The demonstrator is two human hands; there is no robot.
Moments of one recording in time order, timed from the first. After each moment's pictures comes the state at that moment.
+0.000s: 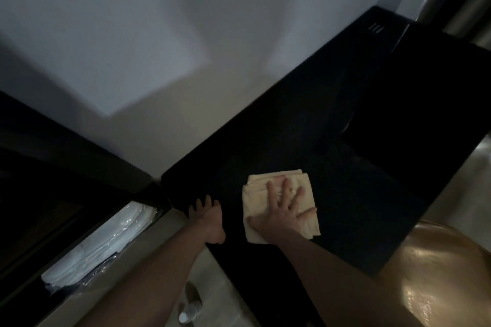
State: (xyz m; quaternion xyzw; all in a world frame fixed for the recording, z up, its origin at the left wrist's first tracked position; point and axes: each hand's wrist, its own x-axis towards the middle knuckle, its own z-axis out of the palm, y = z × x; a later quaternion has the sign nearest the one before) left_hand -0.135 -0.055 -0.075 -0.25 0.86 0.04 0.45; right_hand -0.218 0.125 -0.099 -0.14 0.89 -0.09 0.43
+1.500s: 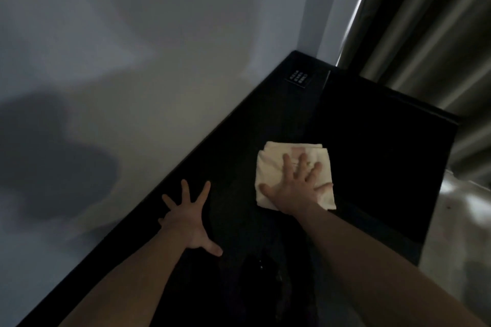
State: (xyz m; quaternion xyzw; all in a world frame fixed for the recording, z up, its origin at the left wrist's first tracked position) left_hand -0.513 -0.010 -0.087 -0.21 0.88 0.16 0.39; right_hand -0.636 0.219 -0.123 -0.02 0.95 -0.11 0.28
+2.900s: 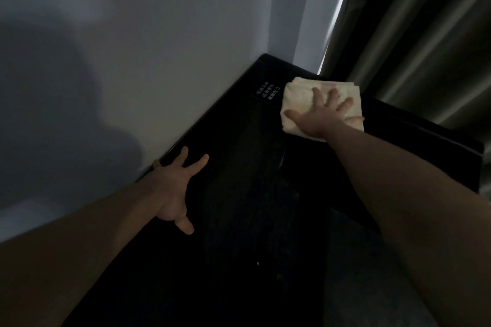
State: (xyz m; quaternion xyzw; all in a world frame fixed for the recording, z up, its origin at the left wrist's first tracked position) left_hand -0.775 0.010 -0.111 -0.07 0.92 0.05 0.37; right_hand -0.996 0.304 -0.150 0.06 0.98 -0.10 0.19
